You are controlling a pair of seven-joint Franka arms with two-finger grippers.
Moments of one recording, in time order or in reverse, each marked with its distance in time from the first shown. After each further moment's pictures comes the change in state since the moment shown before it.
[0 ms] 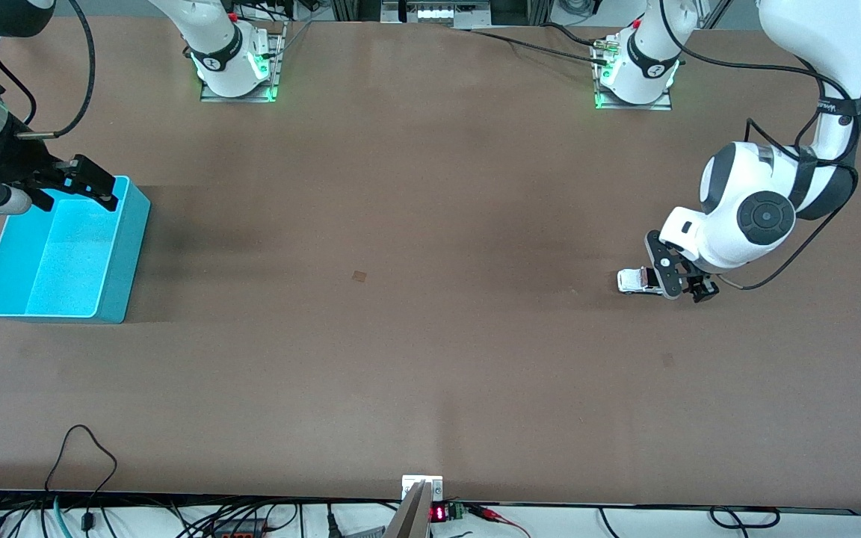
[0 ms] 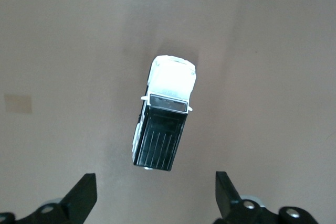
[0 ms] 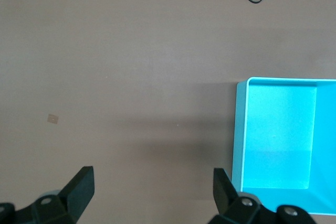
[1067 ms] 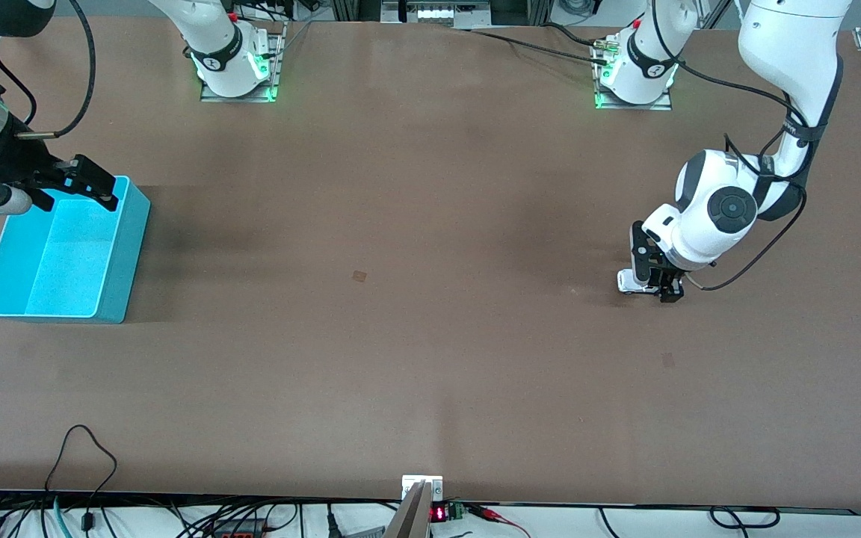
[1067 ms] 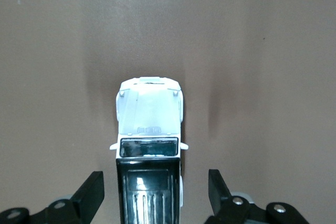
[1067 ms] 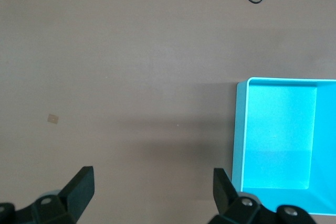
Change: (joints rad) left arm 0.005 0.074 0.000 -0.154 0.001 0.329 0.186; right arm 0.000 0.000 0.000 0.000 0.000 0.000 0.000
